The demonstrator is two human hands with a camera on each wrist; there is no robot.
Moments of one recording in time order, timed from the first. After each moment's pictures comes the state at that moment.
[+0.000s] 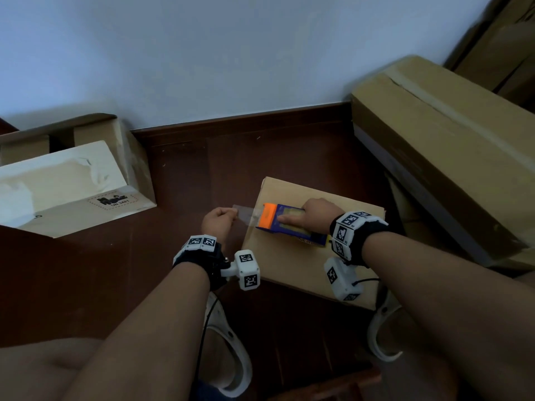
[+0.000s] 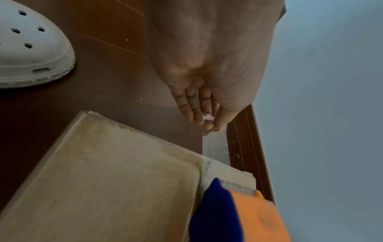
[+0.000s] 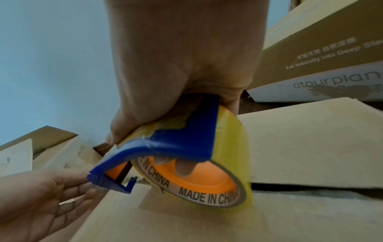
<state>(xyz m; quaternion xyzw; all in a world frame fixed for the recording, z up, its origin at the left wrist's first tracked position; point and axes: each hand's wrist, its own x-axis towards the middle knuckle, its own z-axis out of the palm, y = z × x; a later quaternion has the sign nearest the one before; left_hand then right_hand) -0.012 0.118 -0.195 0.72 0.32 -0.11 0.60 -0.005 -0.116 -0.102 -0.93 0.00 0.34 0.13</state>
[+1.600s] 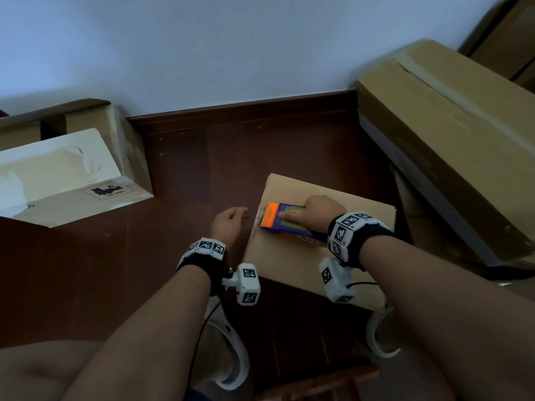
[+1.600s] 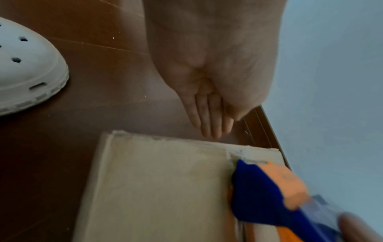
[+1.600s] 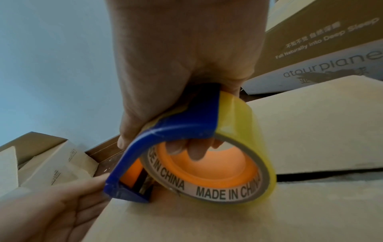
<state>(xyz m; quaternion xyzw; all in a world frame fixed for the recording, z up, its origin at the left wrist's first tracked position) -0.025 0.101 -0.210 0.77 0.23 -0.19 0.56 -0.006 -0.117 -0.111 -0.93 0.03 0.34 0.12</state>
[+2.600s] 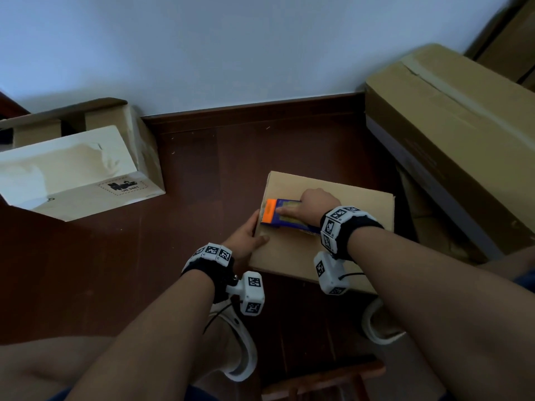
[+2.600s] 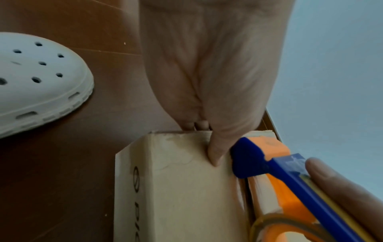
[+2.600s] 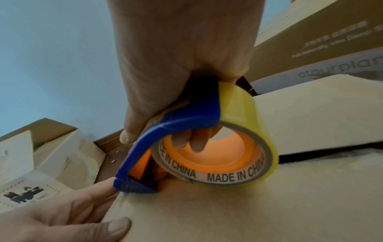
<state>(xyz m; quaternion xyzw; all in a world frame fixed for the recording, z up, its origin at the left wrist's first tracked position) -0.064 0.112 -0.184 0.70 0.03 -0.38 0.61 -0.007 -0.086 -0.103 -0.95 0.01 0.30 0.08</state>
